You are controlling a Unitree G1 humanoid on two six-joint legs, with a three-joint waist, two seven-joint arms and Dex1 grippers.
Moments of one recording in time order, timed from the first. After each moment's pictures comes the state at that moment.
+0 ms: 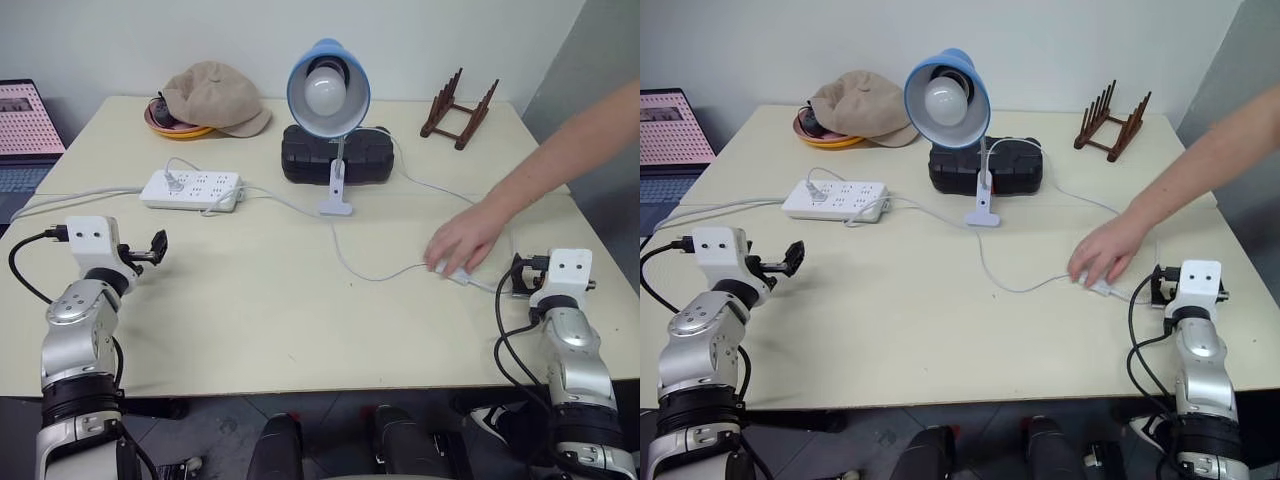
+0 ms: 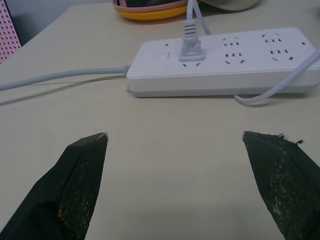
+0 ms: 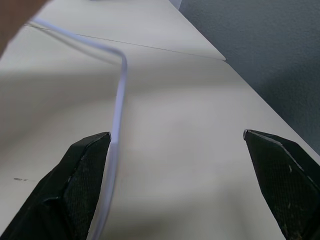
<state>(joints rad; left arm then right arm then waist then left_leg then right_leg) -0.33 0.61 0.40 0.33 -0.26 0.25 -0.34 -0.17 -0.38 -0.29 0.14 0.06 0.15 0.00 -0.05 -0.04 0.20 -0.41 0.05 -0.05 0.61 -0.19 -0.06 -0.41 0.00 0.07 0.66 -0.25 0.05</state>
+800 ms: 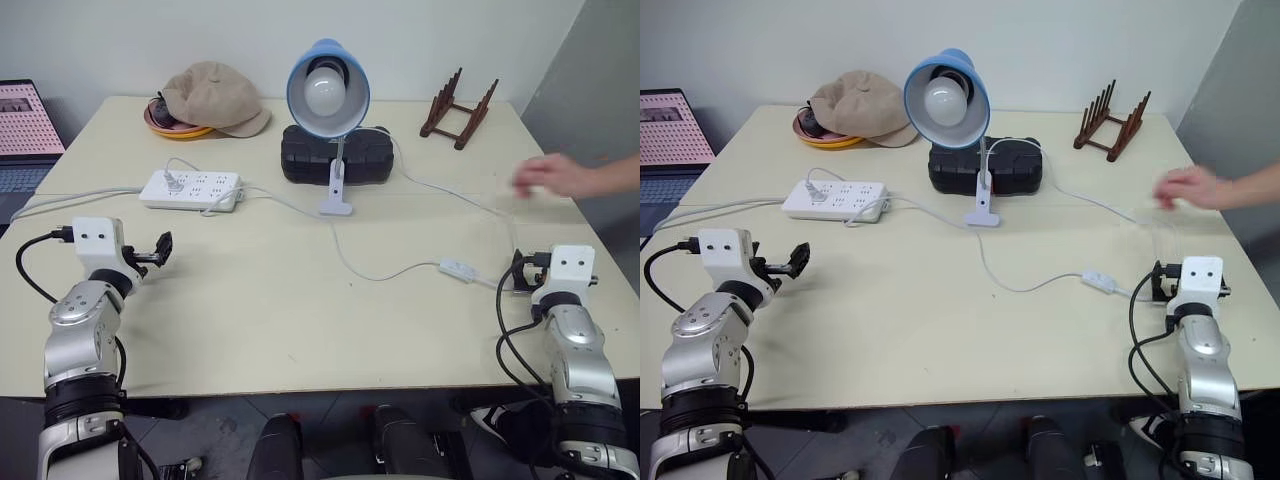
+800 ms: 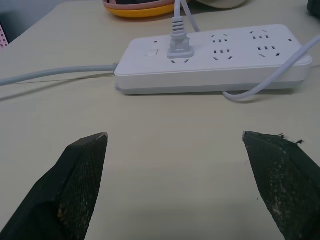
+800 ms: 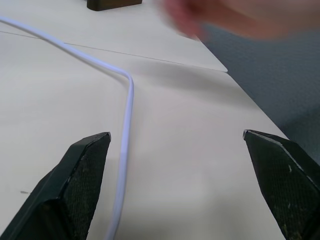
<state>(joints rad) -0.32 0.60 0.40 0.33 -0.26 0.25 -0.35 -0.19 -0.40 -0.29 0.14 0.06 0.15 0.02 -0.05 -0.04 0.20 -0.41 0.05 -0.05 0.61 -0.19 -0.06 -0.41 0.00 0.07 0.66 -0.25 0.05</state>
